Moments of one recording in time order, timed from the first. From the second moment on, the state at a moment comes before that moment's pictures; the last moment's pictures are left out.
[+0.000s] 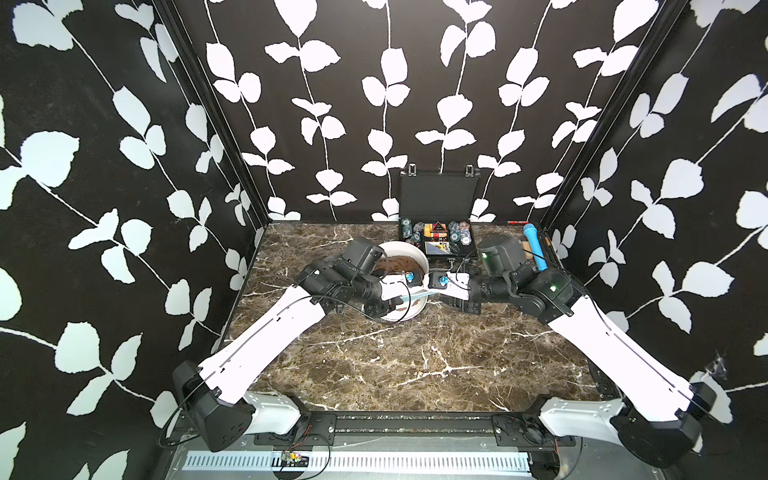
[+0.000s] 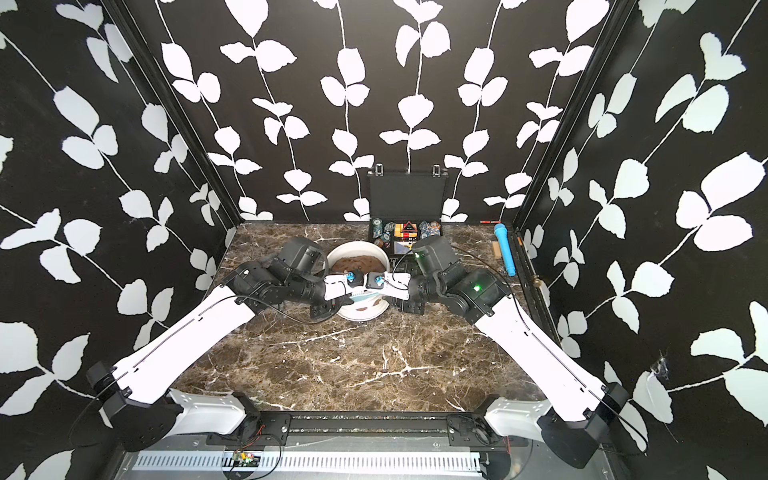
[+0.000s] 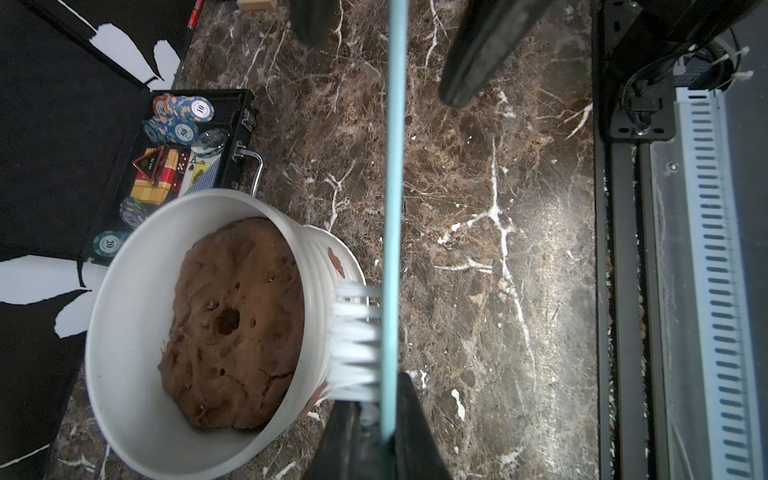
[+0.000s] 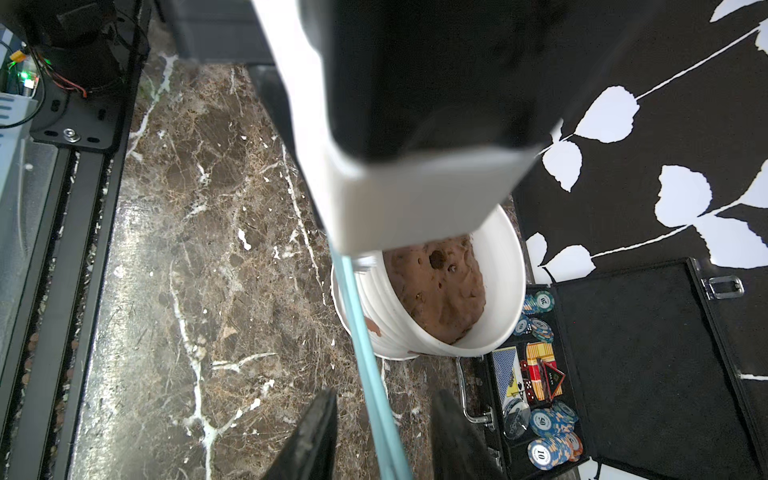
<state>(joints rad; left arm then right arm) -0.74 1.33 1.43 -0.98 0.33 0.71 0.72 1.25 1.44 -0.92 -0.32 -0.83</state>
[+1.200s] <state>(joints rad) -0.74 1.35 1.52 -1.03 0.30 0.75 0.72 1.27 1.46 -0.98 -0.38 -0.80</state>
